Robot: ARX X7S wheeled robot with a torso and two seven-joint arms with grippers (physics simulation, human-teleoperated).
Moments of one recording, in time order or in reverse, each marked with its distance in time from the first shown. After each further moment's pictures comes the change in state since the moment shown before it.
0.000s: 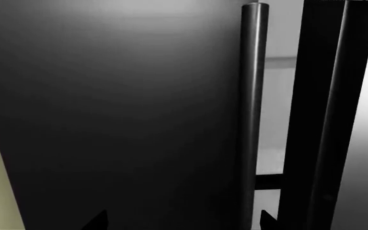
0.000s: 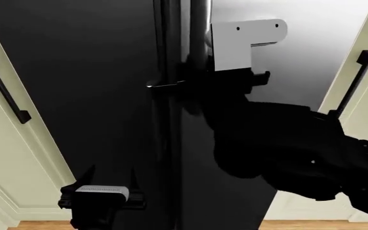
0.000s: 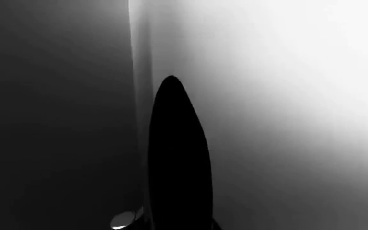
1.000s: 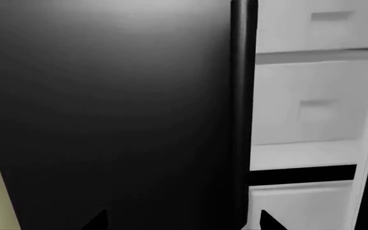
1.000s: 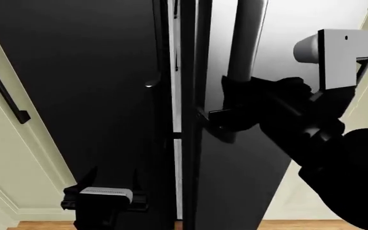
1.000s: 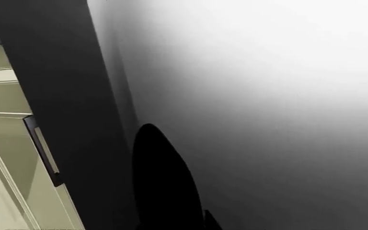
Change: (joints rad) left arm 0.000 -0.005 0.029 -0.010 0.014 0.010 -0.016; right arm 0.003 0.471 0.108 -0.373 0.310 -0.017 -0.235
